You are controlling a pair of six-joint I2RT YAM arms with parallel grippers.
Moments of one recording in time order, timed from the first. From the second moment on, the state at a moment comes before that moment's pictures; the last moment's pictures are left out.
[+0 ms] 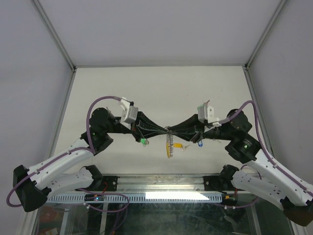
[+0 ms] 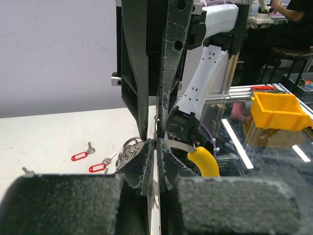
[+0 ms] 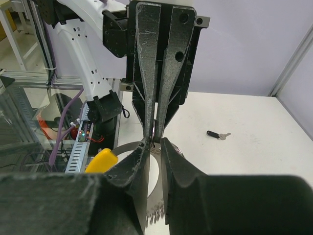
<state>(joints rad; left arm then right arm) -0.84 0.95 0.79 0.46 0.82 -0.19 0.84 0.72 0.82 0.05 -0.69 -0.03</state>
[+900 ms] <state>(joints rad) -0.84 0.95 0.80 0.41 0.81 -0.16 0.84 0.75 0.91 -0.09 -0.71 -0.05</state>
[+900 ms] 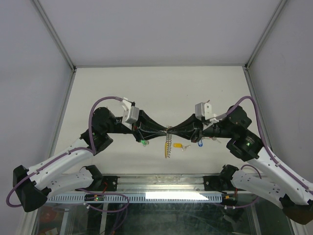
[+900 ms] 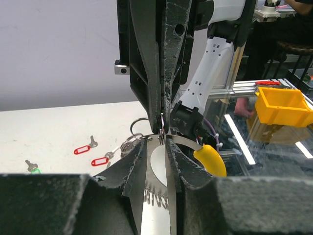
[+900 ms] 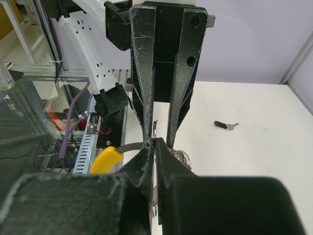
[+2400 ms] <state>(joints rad) -0.84 0.94 0.80 0.39 0.79 -0.13 0.84 0.78 0.91 -0.13 -0.69 -0.05</state>
